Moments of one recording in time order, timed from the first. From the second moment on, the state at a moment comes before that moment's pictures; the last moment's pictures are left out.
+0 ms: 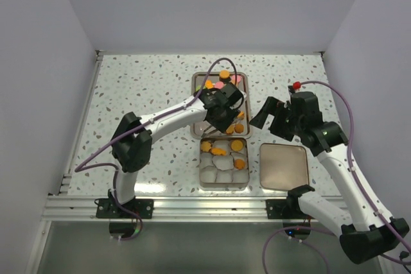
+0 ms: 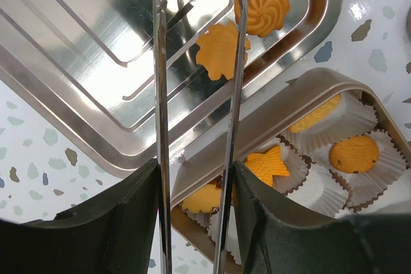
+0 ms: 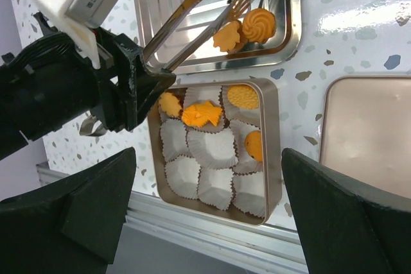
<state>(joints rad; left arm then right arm) -0.90 1.96 1.69 -0.83 -0.15 -0.17 0.33 0.93 1.02 -0.84 -0.12 0.70</state>
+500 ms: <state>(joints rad) -0.85 2.04 1.78 -0.87 -0.17 -0.17 0.33 0.96 1.02 -0.84 -0.12 0.68</state>
